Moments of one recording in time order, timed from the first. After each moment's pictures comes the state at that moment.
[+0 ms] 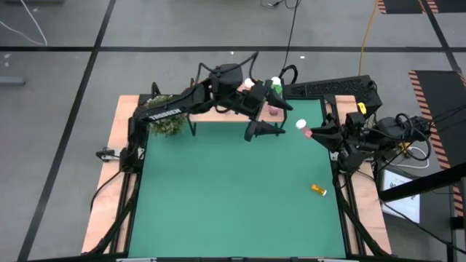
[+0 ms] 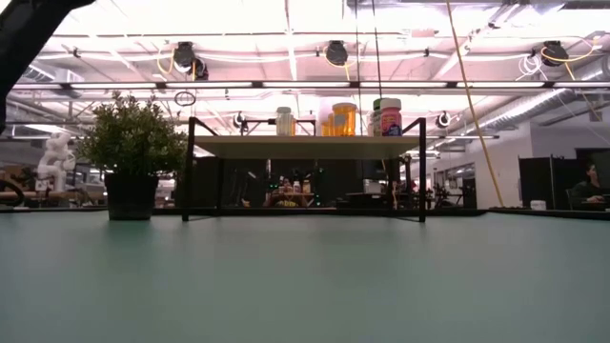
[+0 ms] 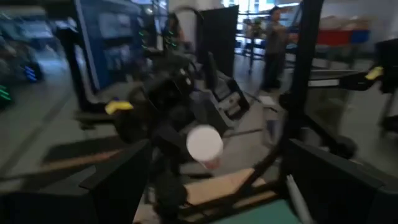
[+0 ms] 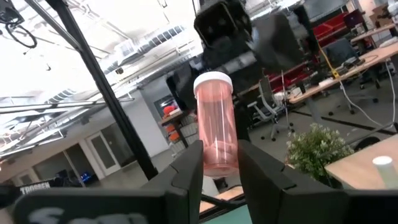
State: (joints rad) left arm 0.16 2.04 2.34 -0.35 0.55 0.02; right arm 0.37 0.51 0.72 0.06 0.42 0.40
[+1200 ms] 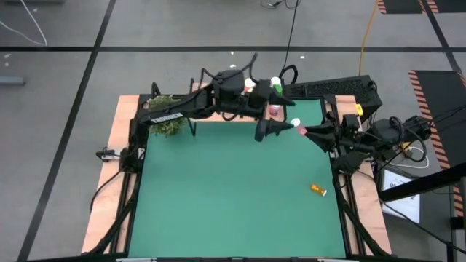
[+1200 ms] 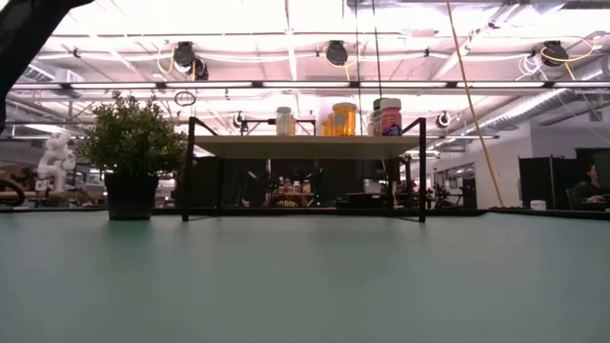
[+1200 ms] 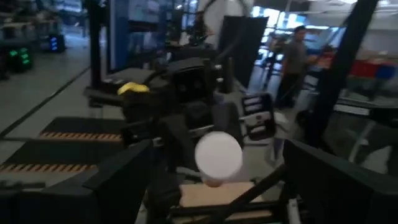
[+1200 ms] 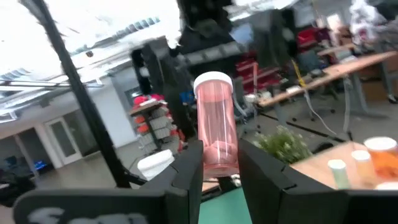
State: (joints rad) left arm 0.12 2.04 2.34 -0.32 0.31 -0.08; right arm 0.37 0.54 0.72 0.04 0.51 0.29
